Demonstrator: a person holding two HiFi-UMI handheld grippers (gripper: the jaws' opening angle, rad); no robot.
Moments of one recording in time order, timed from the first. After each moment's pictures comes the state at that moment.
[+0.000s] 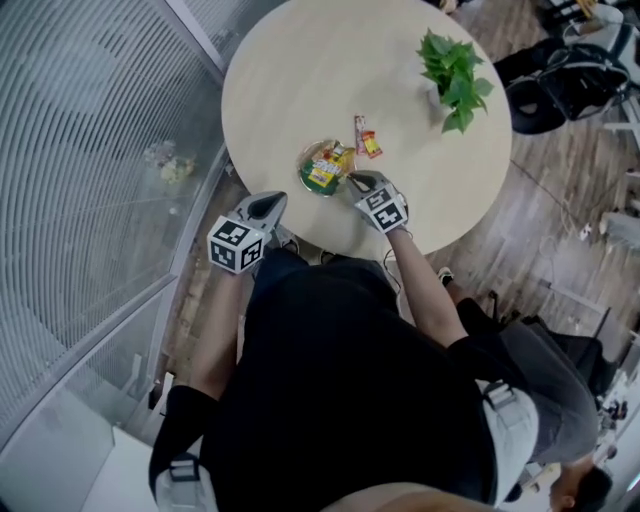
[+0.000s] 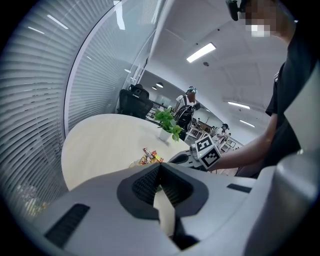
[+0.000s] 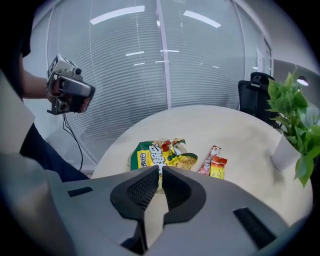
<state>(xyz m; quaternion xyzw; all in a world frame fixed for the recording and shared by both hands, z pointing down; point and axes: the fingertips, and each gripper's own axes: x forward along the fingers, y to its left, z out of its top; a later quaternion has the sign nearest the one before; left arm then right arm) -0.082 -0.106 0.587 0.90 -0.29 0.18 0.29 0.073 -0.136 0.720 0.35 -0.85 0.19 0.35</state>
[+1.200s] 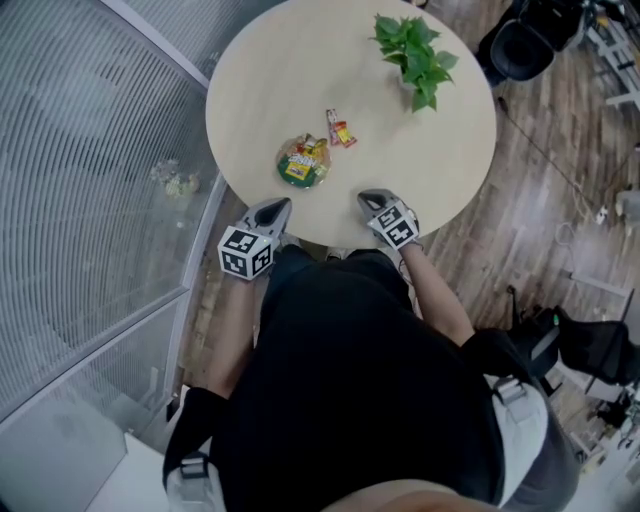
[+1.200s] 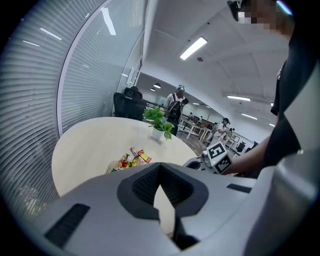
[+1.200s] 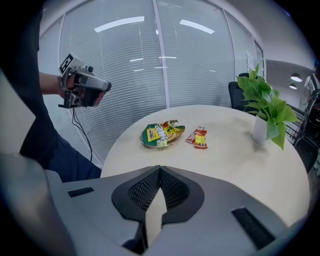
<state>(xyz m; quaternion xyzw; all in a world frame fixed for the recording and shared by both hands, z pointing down) -0.006 -0.046 0.576 0.90 -0.31 0.19 0.25 0.159 -0.033 0.722 0.36 -0.85 0.19 0.32</state>
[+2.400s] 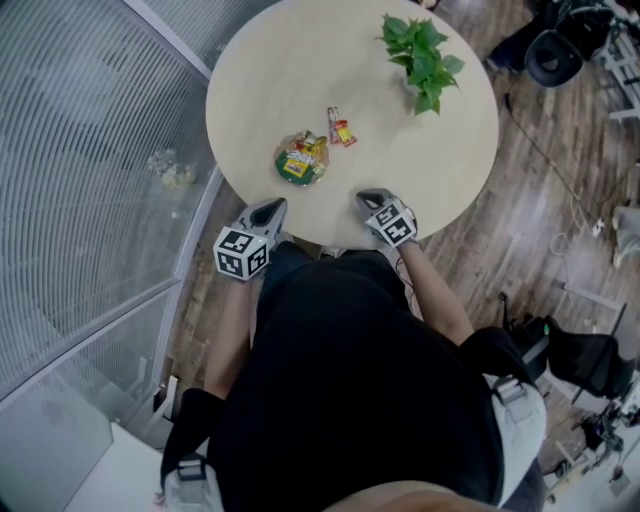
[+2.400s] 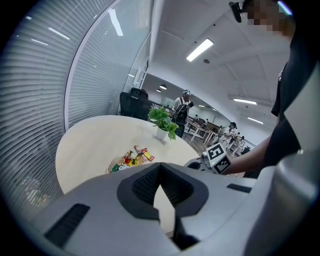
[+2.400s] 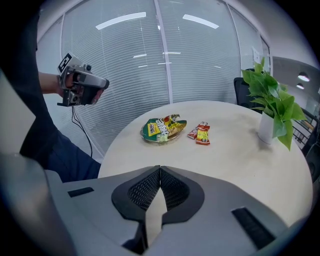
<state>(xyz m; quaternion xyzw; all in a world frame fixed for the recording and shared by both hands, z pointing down) -0.011 -0.043 0.584 0.89 -0.34 0.18 0.27 0.164 -0.036 0.736 0.33 -0.86 0.19 0.34</state>
